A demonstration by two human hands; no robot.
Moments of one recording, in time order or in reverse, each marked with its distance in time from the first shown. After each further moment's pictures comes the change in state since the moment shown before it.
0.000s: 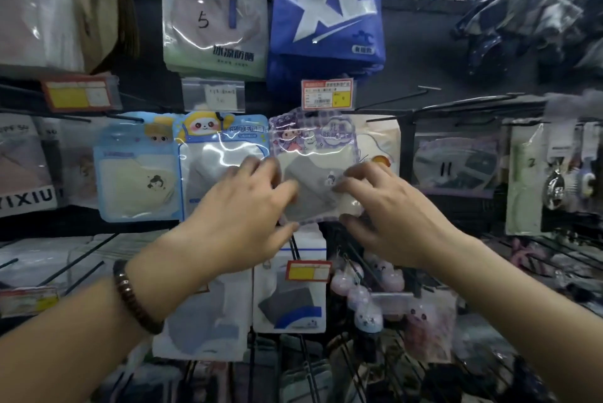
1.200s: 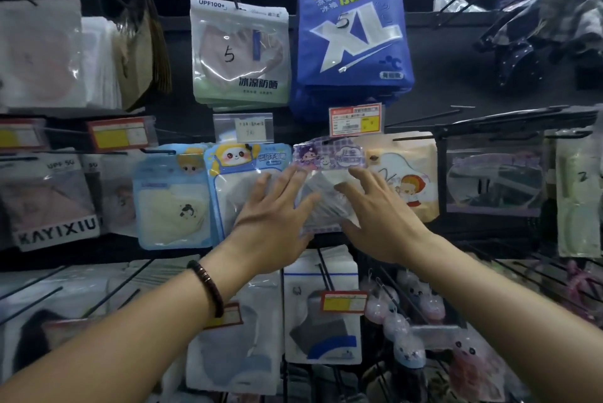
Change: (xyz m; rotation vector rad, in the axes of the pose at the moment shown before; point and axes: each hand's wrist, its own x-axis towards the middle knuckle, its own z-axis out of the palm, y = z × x) left_hand 0.051 -0.042 0.071 0.123 0.101 -0.007; right_hand 0.073 -0.010 0.043 0.044 -0.068 0.150
